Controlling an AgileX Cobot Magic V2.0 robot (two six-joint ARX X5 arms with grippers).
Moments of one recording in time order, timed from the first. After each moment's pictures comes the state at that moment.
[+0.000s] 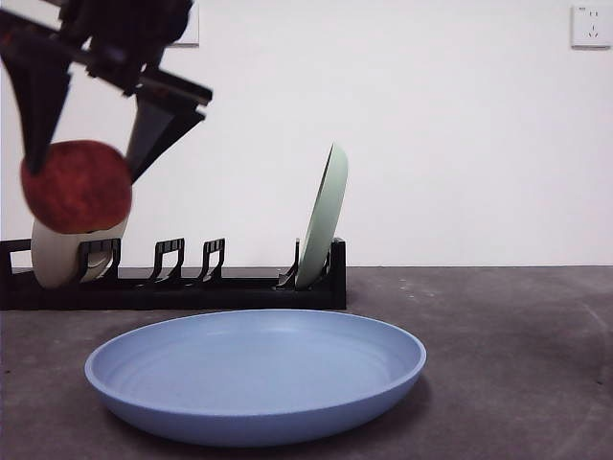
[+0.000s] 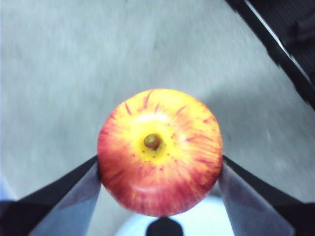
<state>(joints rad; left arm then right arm) -1.09 0.43 1.05 -1.33 -0.23 -0.60 1.01 2.26 2.28 -1.11 0.00 -0.02</state>
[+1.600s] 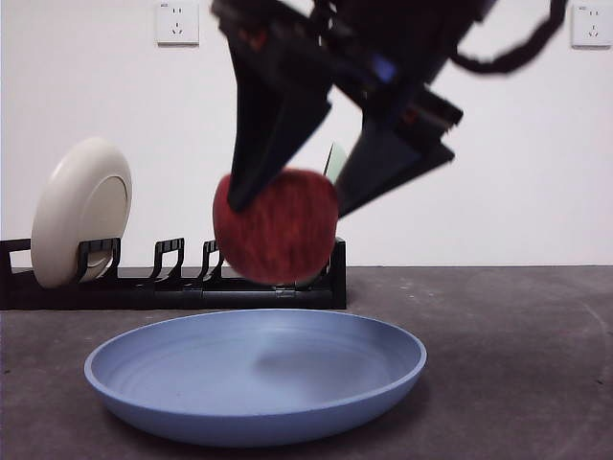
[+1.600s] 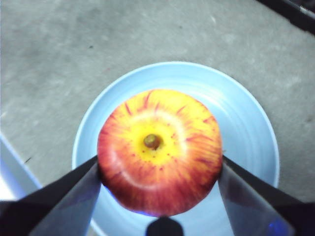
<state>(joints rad) -1.09 0.44 1.05 -1.33 -0.41 -0.60 1.01 1.35 0.87 -0.31 0.11 0.17</state>
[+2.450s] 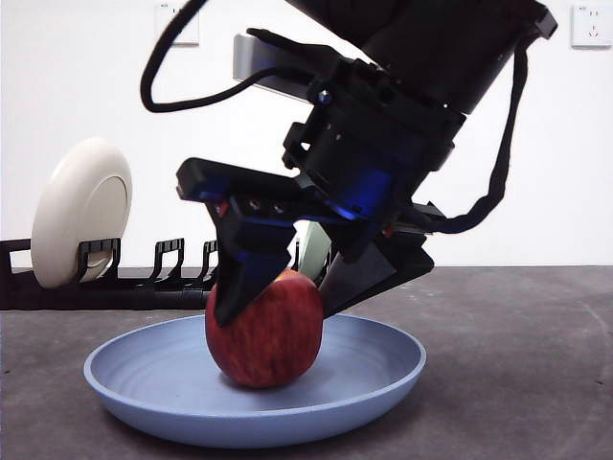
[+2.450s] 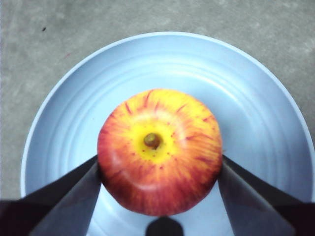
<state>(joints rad) -1.09 0.52 1.05 -1.33 -0.41 -0.60 1.01 1.55 0.79 -0.10 0.16 0.27</state>
